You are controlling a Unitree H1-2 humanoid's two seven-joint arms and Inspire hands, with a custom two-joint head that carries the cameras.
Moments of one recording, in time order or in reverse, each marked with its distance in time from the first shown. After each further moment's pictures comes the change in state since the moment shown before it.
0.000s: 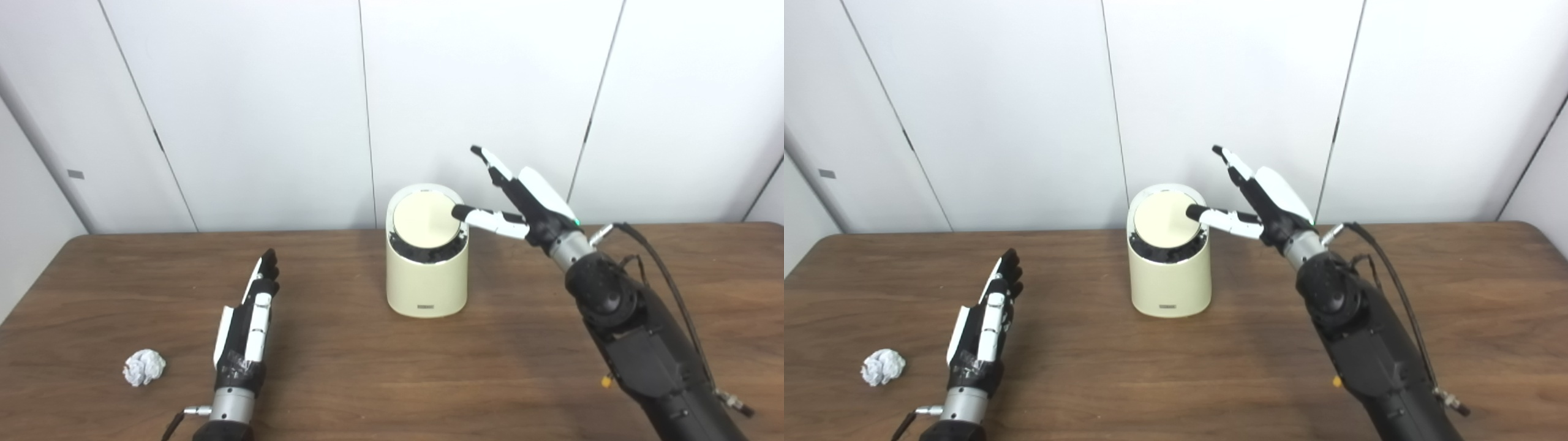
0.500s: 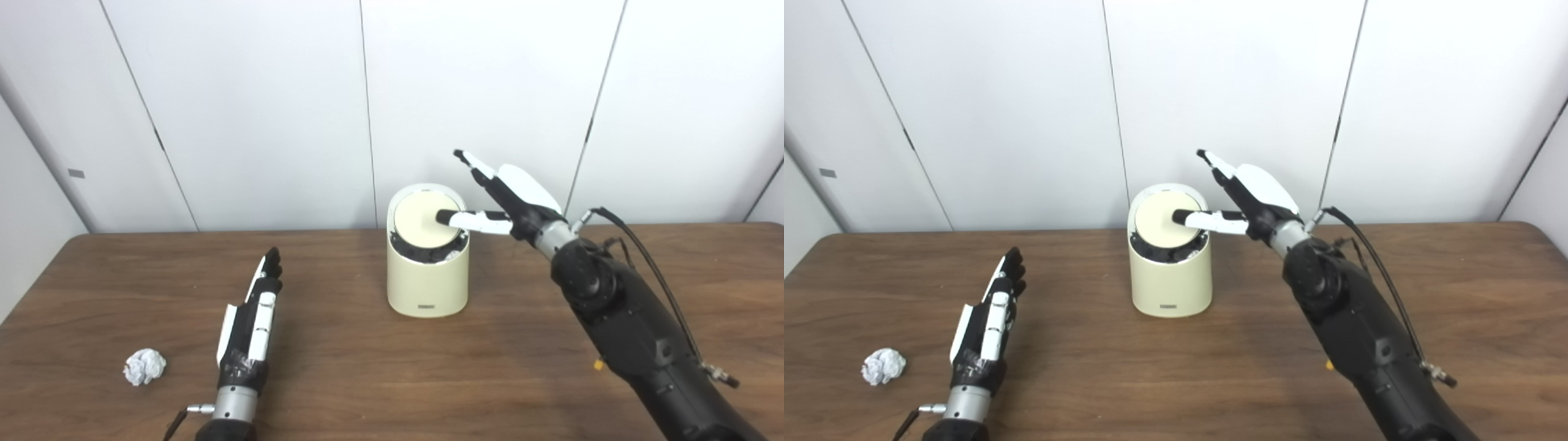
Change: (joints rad) left arm -0.002 -0.005 -0.006 0.000 0.012 -0.006 0.001; right arm -0.084 0.000 0.084 0.094 -0.074 -0.005 0.041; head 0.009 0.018
